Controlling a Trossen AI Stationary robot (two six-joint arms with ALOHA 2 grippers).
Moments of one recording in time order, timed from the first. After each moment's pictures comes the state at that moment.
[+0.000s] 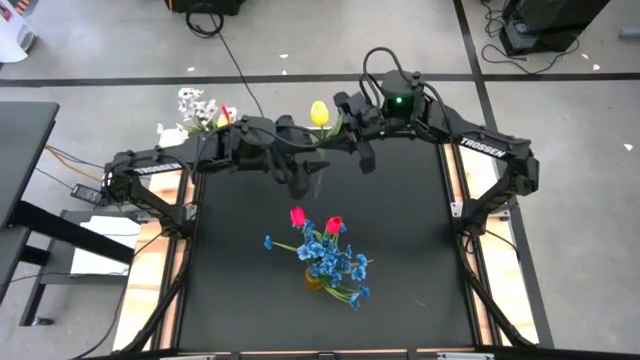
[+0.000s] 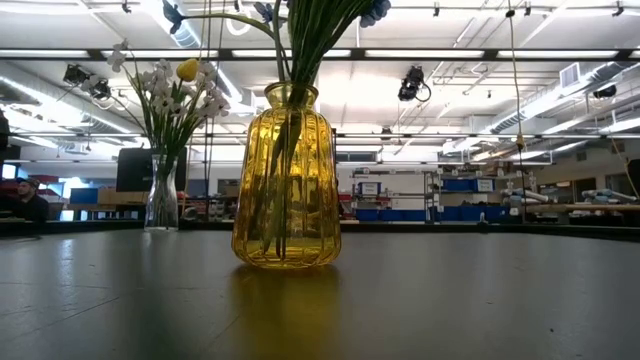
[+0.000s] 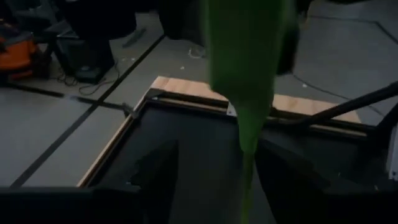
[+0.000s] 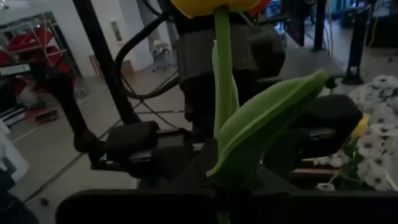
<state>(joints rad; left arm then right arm) 0.09 1.45 1.63 -0.51 -0.16 -0.08 -0.33 1.56 1.73 -0.28 -0.62 0.12</state>
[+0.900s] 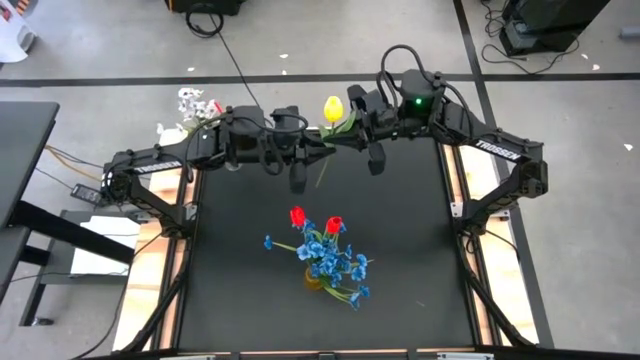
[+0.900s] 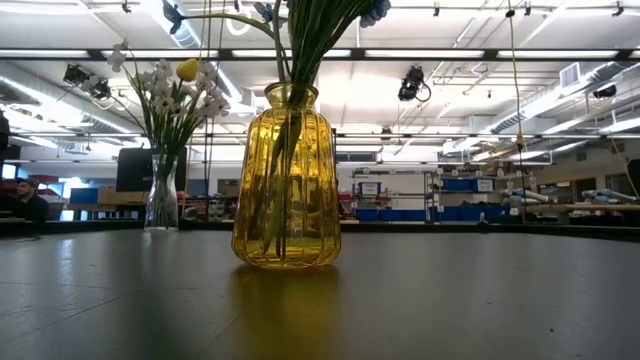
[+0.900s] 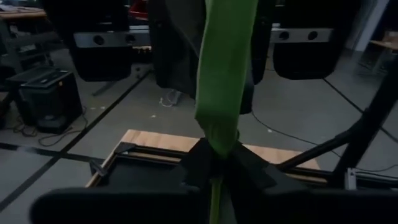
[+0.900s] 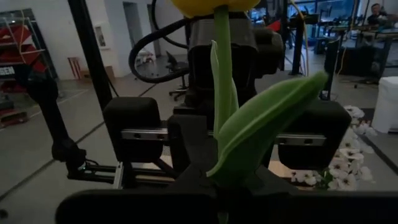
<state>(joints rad) 0.12 1.45 1.63 -0.27 0.00 -0.08 -0.28 1.49 1.73 -0.30 -0.51 0.06</state>
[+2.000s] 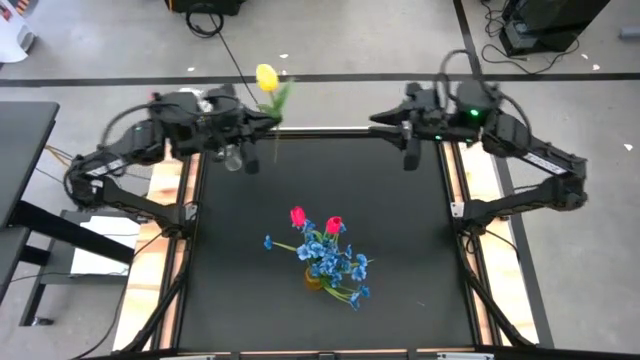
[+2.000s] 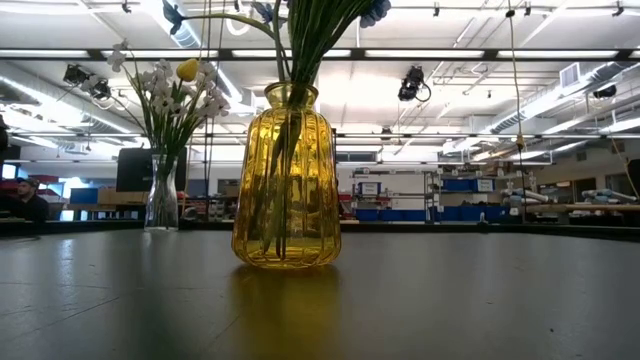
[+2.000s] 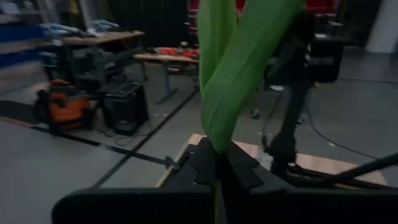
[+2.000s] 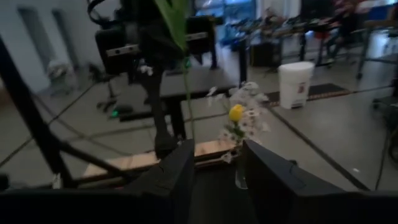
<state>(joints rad) 0.15 1.20 1.63 -0.50 -0.23 -0.01 -0.30 1.17 1.50 -0.42 -0.18 0.10</state>
